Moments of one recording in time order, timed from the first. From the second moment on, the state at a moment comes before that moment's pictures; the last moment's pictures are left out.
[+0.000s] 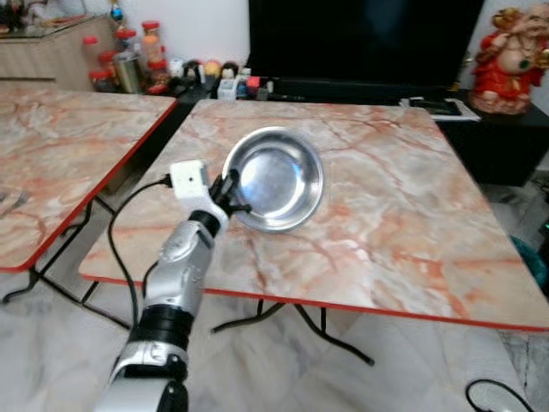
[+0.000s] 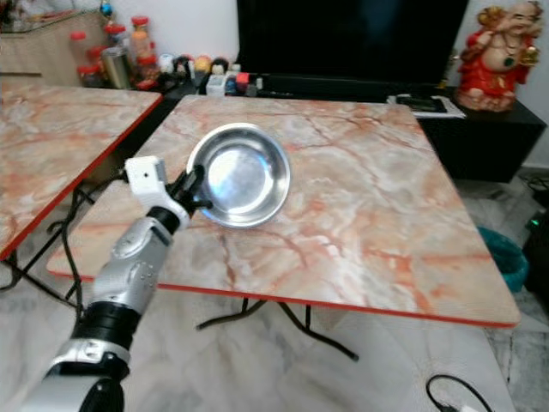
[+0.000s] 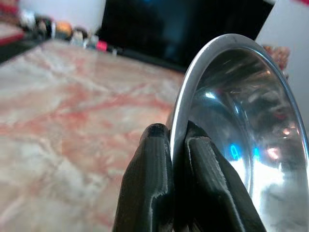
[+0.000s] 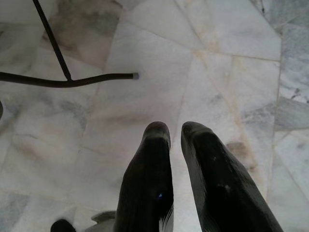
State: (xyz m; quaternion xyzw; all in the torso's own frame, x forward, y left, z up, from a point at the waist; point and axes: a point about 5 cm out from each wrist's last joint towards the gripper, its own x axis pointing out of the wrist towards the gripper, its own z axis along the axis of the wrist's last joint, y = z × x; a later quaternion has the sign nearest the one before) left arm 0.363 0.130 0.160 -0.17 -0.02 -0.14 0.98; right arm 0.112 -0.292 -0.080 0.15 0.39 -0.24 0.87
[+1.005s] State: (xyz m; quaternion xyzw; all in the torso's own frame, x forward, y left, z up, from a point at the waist) left arm 0.363 0.076 0.124 -0.33 0.20 -0.09 0.92; right arm 0.108 -0.294 -0.080 0.15 0.40 -0.24 0.87
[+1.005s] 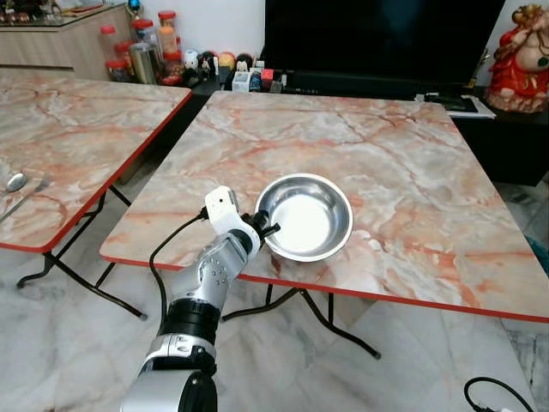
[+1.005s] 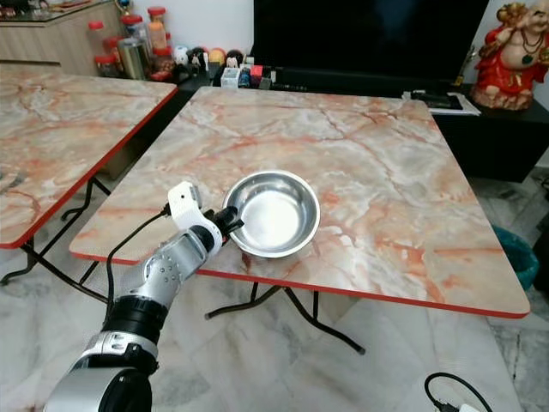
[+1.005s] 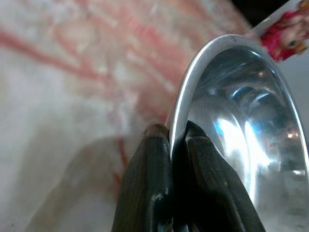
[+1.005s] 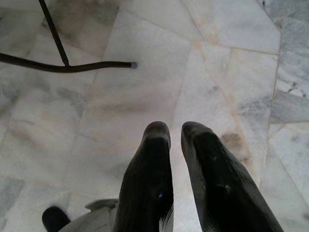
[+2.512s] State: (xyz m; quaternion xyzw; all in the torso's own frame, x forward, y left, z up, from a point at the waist) left arm 0.371 0.068 0.119 -0.38 0.24 -0.07 0.89; right arm 0.109 -0.294 -0.080 0.15 0.40 -0.24 0.87
